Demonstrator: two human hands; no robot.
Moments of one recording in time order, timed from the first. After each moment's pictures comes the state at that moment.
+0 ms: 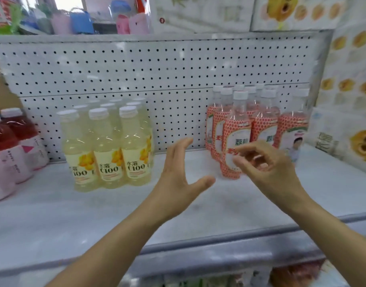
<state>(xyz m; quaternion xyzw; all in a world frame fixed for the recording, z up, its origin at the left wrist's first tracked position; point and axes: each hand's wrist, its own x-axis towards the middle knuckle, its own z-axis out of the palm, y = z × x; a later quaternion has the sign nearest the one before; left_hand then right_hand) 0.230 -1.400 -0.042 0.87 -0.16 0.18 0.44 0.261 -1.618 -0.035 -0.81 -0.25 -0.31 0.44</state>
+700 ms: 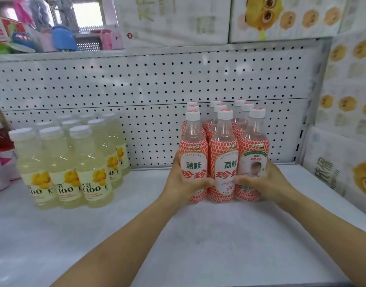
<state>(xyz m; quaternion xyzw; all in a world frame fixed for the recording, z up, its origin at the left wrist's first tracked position) 0.368 -1.508 -0.066 0.74 -0.05 0.15 0.66 0.420 -1.742 -0.061 -0.75 -0.26 -0.02 0.61</state>
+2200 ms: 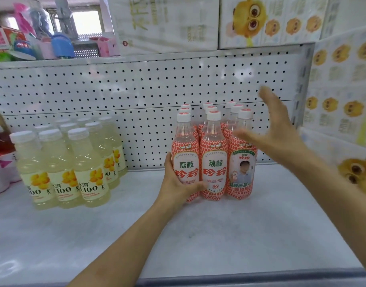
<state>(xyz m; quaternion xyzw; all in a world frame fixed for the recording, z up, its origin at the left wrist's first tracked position) 0.362 -1.513 -0.079 0.73 -0.03 0.17 0.66 0.391 -1.752 0.044 -0.83 -0.24 -0.27 0.43</state>
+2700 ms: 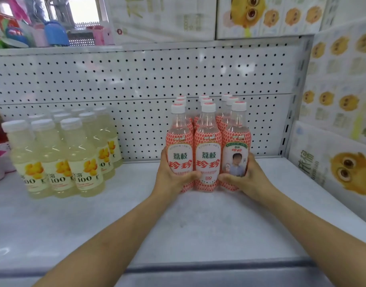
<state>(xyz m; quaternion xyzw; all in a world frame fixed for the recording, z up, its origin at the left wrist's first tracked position) 0.364 -1.520 -0.083 0.71 -0.03 0.22 0.66 0.405 -1.743 -0.075 -0.76 -0.20 -0.04 0.61</state>
